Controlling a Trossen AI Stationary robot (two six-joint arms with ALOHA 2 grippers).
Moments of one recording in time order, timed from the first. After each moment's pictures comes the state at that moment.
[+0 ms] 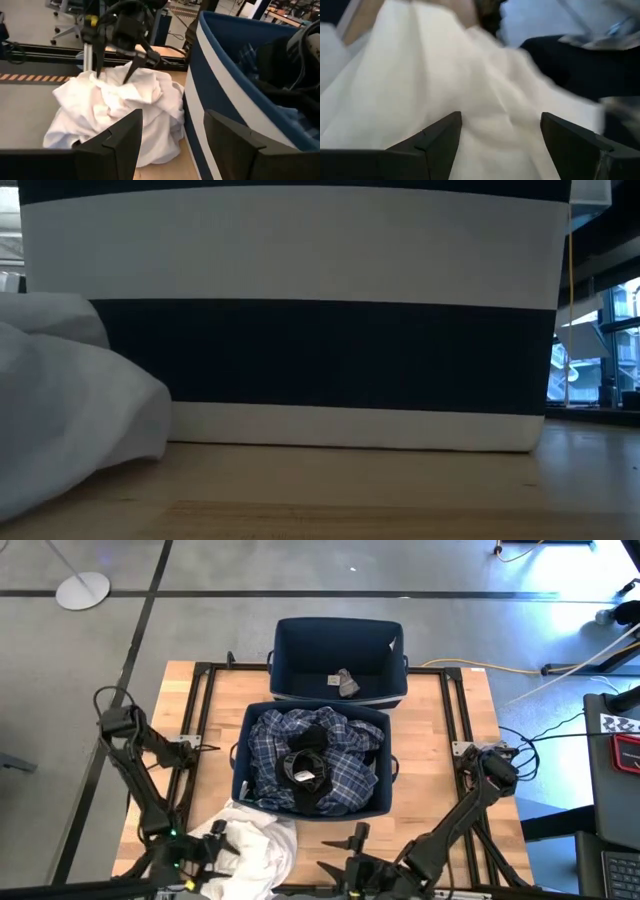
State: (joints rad) left arm -1.27 1.56 0.71 0.02 -0.74 -0.88; right arm 0.82 2.04 1.73 -0.29 1.00 0.36
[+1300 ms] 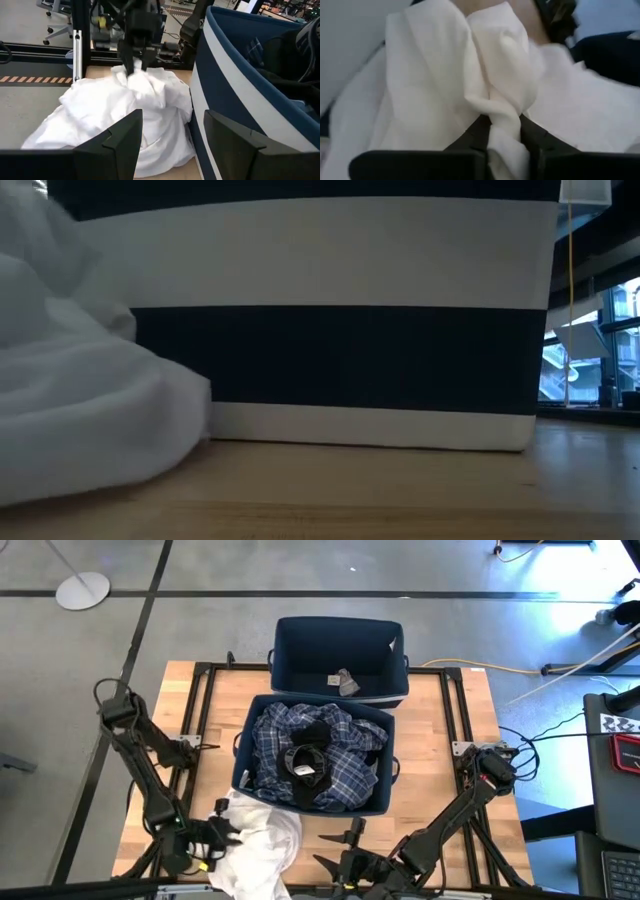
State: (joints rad) left arm -1.16 1.46 0.71 -0.24 -0.82 -0.87; right arm 0.78 2.04 1.68 -0.22 1.00 0.34
